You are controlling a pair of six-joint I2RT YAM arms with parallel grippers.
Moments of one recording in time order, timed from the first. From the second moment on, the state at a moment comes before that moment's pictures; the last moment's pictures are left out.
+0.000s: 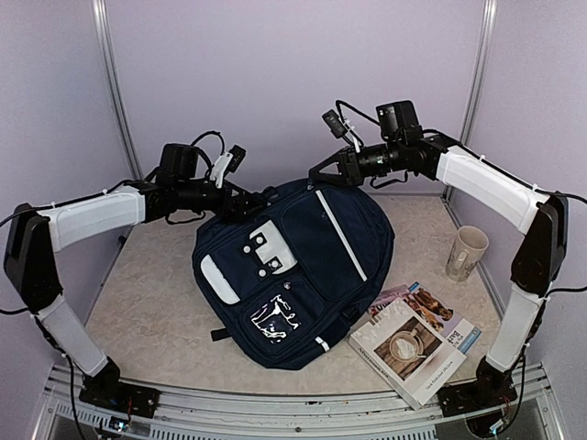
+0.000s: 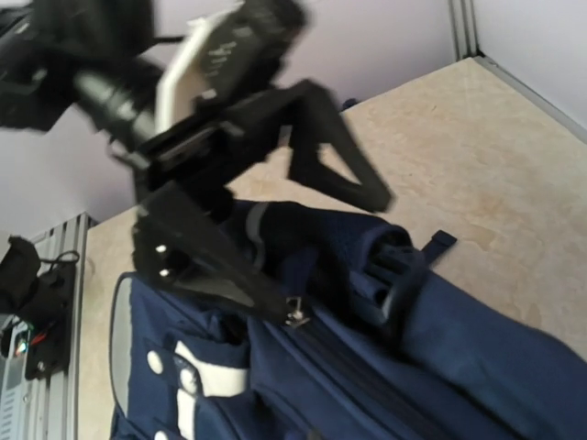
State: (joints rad) left arm -0.48 1.62 1.26 -0.09 0.48 0.01; right arm 0.56 1.80 1.79 -0.44 -0.80 -0.04
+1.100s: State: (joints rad) left arm -0.46 1.52 1.20 -0.22 0.69 0.03; right arm 0.53 1.74 1.65 -0.36 -0.60 0.07
